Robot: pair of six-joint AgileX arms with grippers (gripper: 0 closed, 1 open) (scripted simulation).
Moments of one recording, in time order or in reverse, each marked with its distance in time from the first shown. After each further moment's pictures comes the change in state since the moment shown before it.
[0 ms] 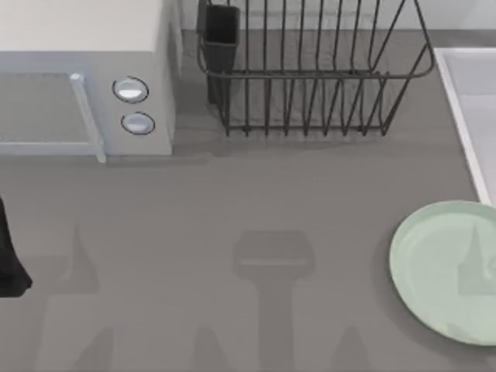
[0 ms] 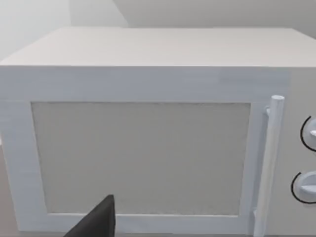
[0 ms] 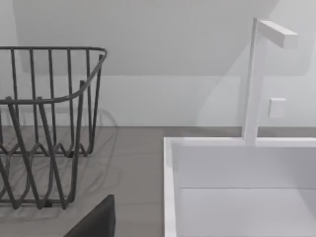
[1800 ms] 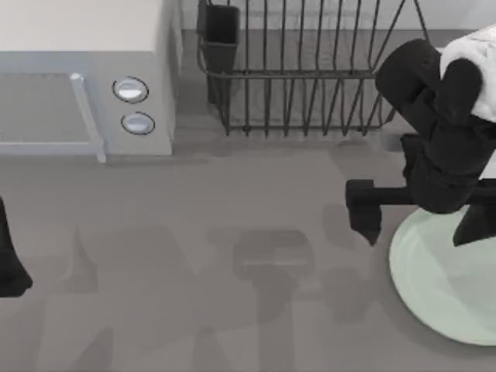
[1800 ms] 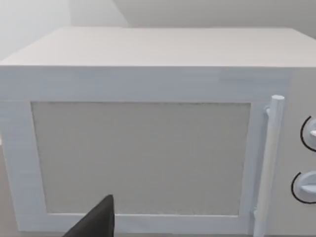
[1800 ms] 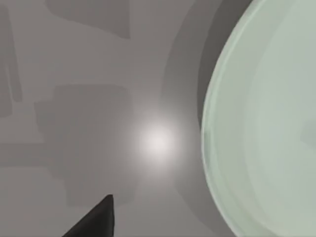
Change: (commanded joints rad) left arm 0.000 0.000 0.000 0.000 0.000 0.000; right arm 0.485 1.789 1.292 -1.074 0.000 0.499
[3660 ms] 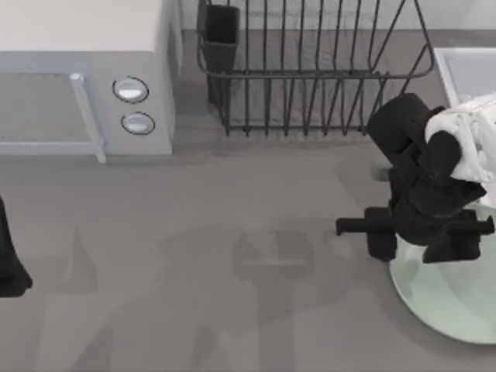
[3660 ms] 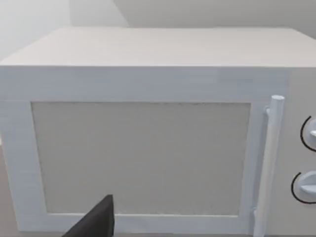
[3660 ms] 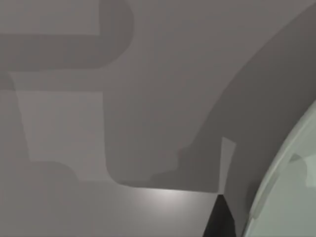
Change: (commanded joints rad) left arm 0.000 0.000 0.000 0.000 0.000 0.000; right arm 0.002 0.171 -0.220 0.391 0.001 0.005
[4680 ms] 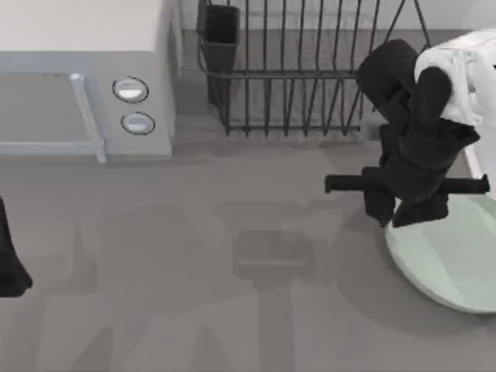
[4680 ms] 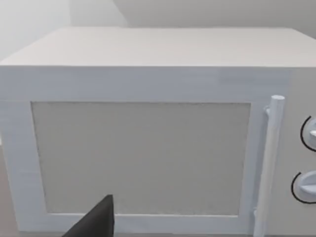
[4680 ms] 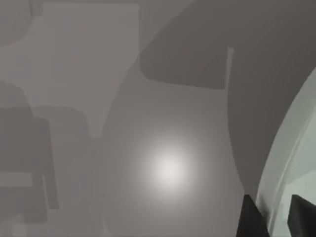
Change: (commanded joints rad) left arm 0.000 0.000 0.000 0.000 0.000 0.000; right arm -0.010 -0.061 0.256 -0.229 0.009 0.000
